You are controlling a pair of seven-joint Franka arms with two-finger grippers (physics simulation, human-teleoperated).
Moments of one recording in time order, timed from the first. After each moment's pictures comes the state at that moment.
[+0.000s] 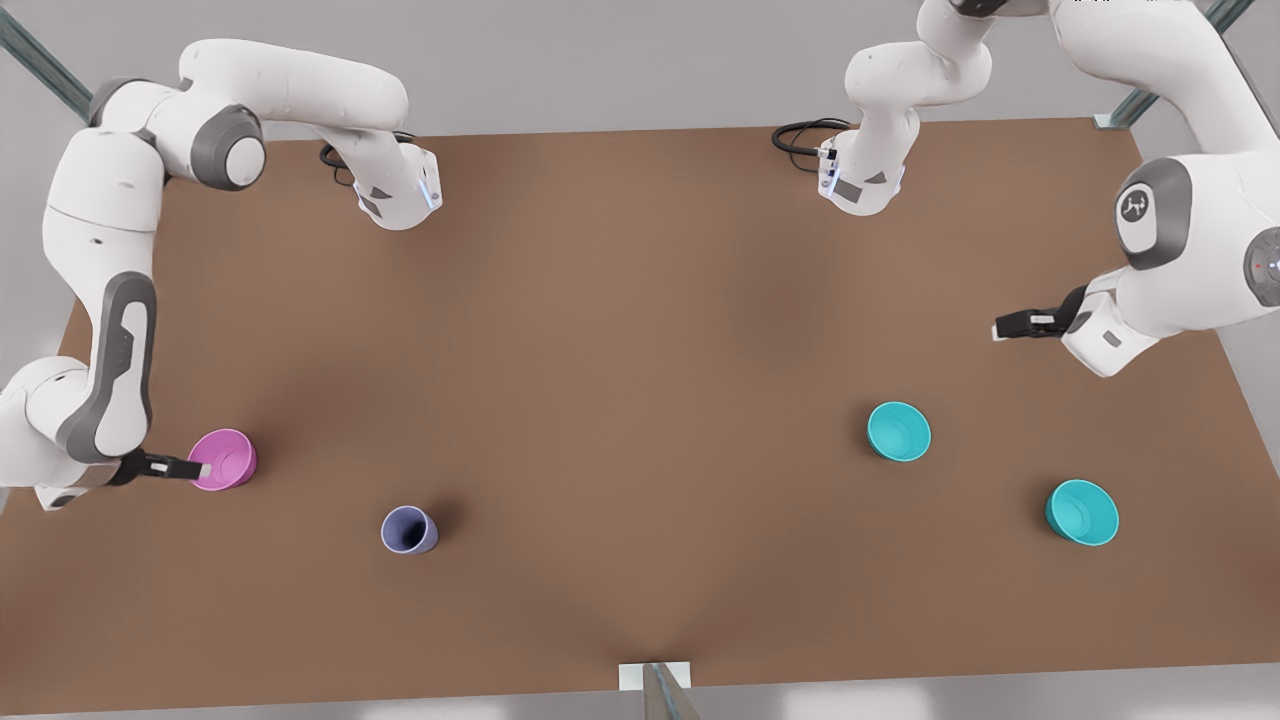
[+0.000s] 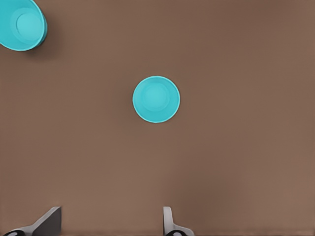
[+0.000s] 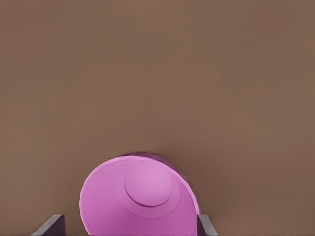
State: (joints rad) left arm 0.05 0.17 0.01 -1.54 -0.07 1.45 0.05; right arm -0.34 0.75 -0.15 -1.40 0.23 1.93 -0.36
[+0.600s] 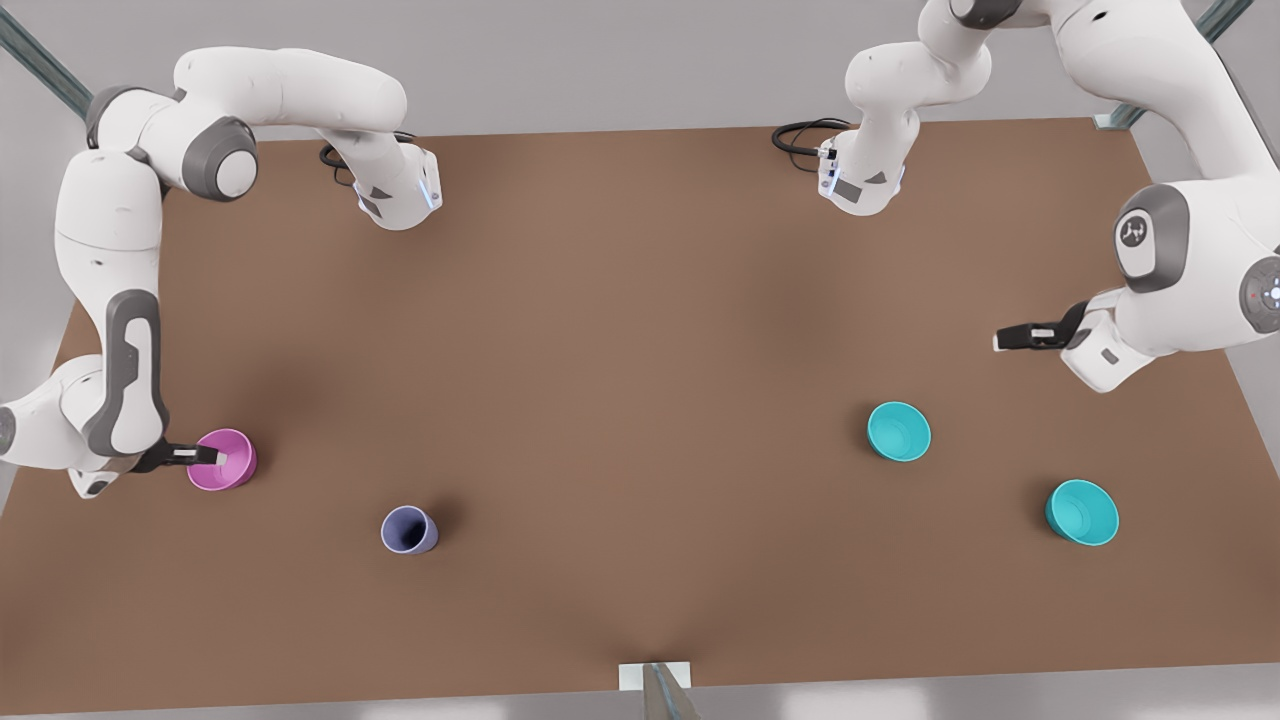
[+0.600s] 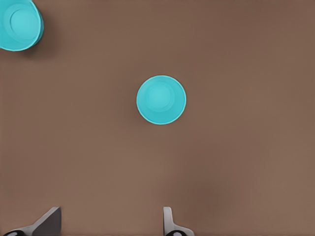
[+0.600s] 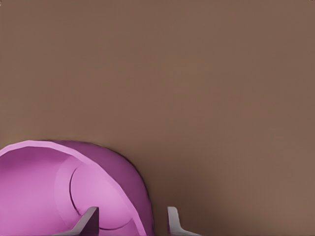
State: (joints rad) left arm 0.08 0.22 0.01 -1.55 -0.07 1.47 0.09; right arm -0.38 0.80 -0.15 -1.51 0.32 2.07 -0.64
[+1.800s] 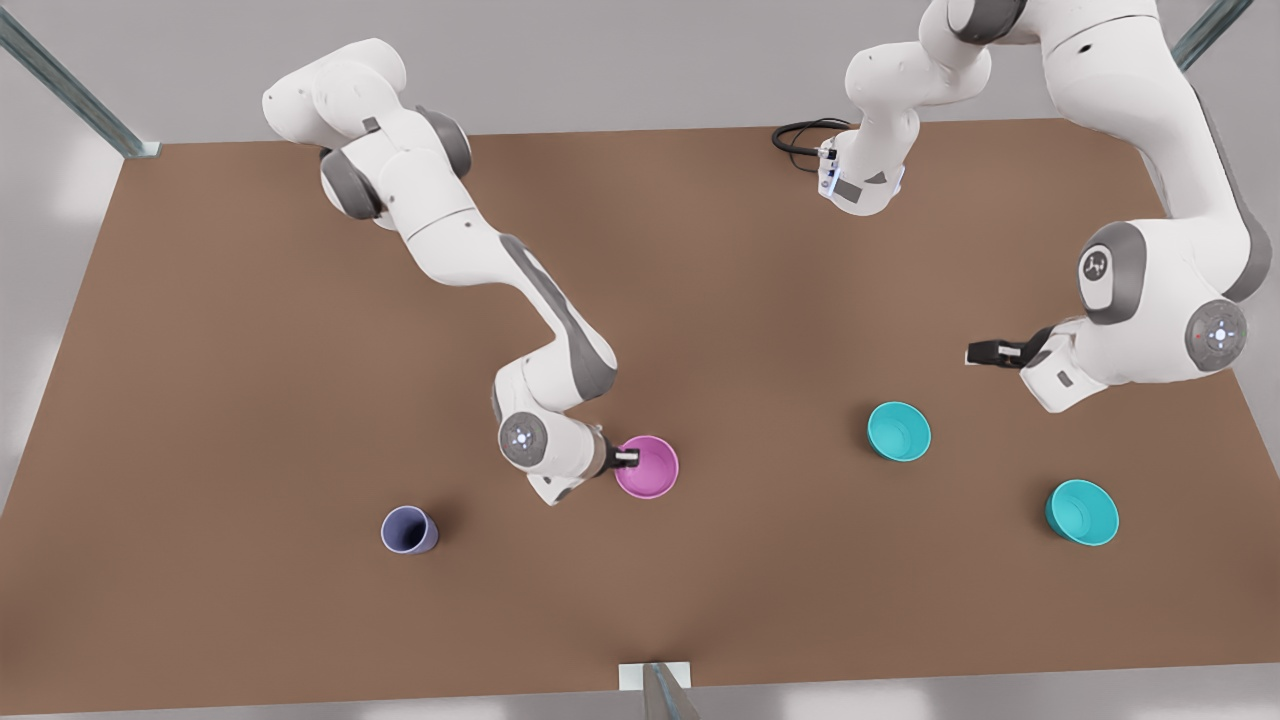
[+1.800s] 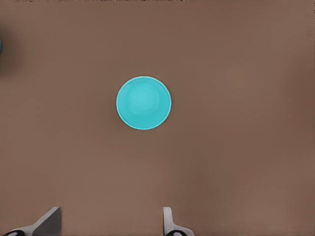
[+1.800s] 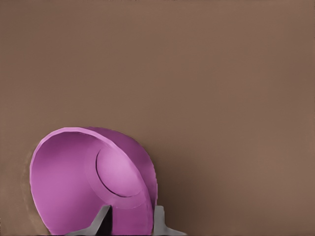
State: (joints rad) left arm 0.06 0.31 -0.03 -1.55 -0.07 1.53 0.18; right arm 0.63 1.01 -0.12 -1.03 0.54 2.08 0.44
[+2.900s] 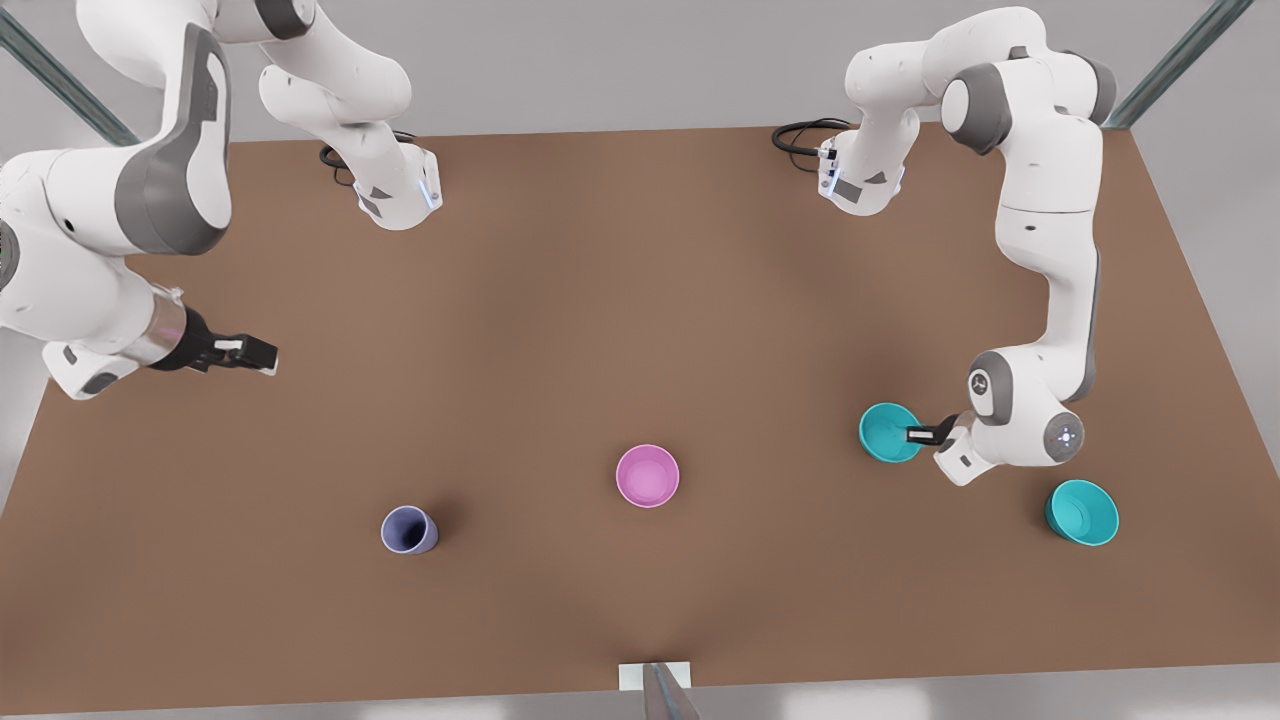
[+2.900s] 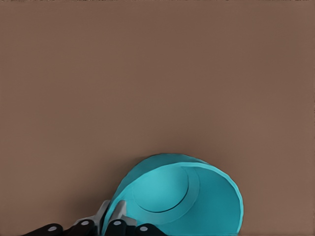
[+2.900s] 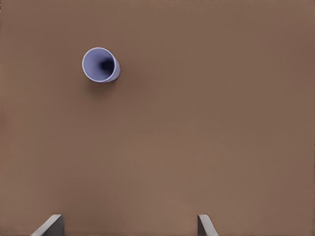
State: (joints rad) left arm 0.07 0.67 -0.03 -1.71 -0.19 2.08 0.23; right arm 0.05 0.20 -0.04 -1.37 0.03 1.45 0.07
